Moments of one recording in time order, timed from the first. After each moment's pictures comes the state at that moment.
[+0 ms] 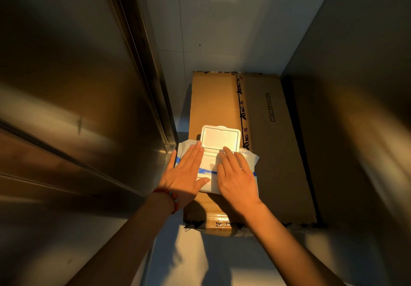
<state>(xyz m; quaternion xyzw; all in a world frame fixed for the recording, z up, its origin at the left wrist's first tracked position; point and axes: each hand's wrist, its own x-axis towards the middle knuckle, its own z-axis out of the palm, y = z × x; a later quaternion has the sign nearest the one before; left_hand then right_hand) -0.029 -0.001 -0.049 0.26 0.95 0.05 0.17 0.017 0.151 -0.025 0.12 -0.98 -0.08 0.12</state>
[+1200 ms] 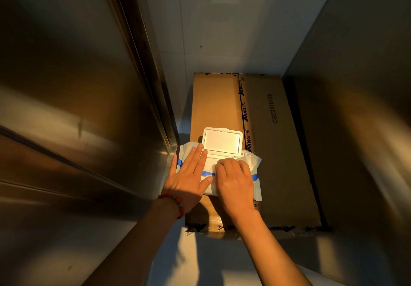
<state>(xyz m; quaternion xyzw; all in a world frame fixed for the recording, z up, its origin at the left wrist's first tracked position) -0.025 0.002 -0.066 0.23 0.96 0.05 0.14 0.015 0.137 -0.041 0.04 -0.98 0.07 0.17</state>
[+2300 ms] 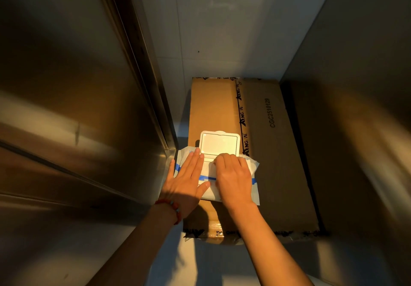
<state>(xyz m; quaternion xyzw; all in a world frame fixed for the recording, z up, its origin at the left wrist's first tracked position) -0.025 0.005 -0.056 0.23 0.96 0.04 0.15 -0.005 0.138 -0.027 0.01 -0.98 0.09 0.19</state>
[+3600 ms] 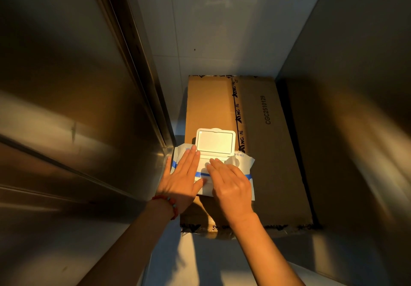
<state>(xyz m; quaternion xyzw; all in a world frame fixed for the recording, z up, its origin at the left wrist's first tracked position) -0.025 0.003 -0.056 0.23 0.96 0.03 0.16 0.026 0.141 -0.020 0.10 -0.95 0.14 0.27</state>
